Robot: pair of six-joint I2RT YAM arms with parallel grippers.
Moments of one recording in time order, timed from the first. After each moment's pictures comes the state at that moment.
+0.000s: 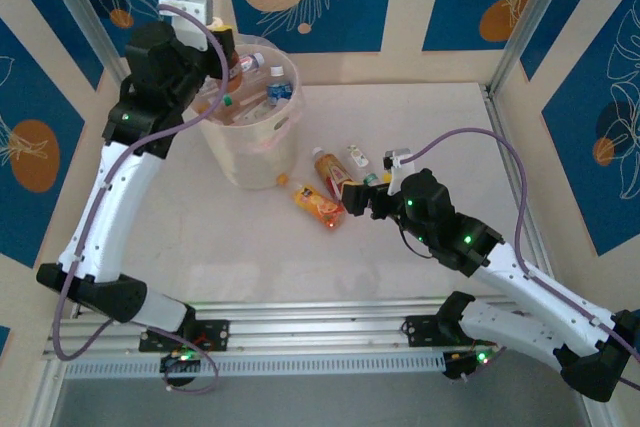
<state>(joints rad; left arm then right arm) -0.35 1.46 1.89 -0.50 -0.11 0.00 0.81 0.84 0.83 -0.39 0.22 0.46</state>
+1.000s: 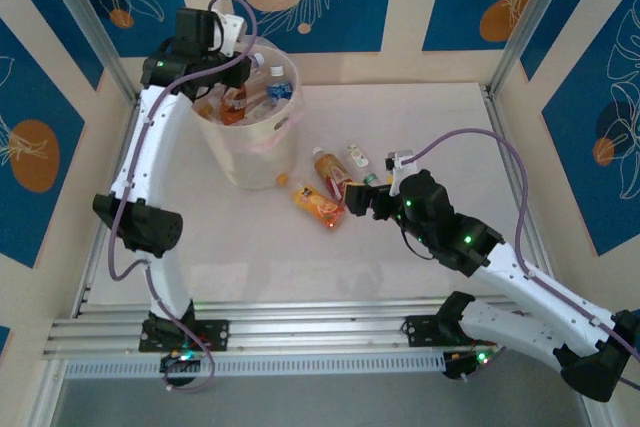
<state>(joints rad) -0.26 1.92 2.32 -1.03 0.06 0.09 0.81 0.84 0.83 -0.44 0.26 0.48</state>
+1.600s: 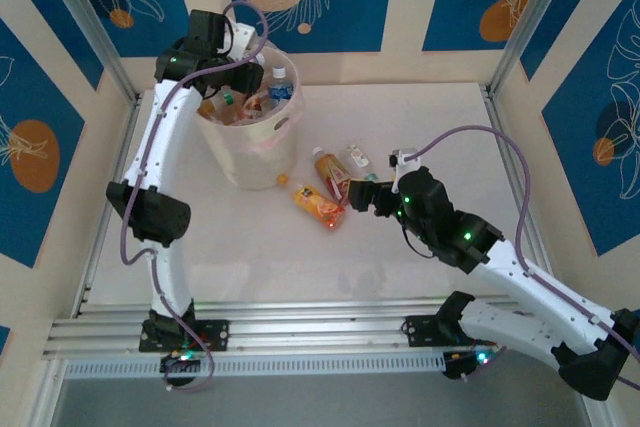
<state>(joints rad) -0.26 2.02 2.39 -1.08 0.09 0.13 0.79 0.86 0.87 -0.49 0.31 0.52</state>
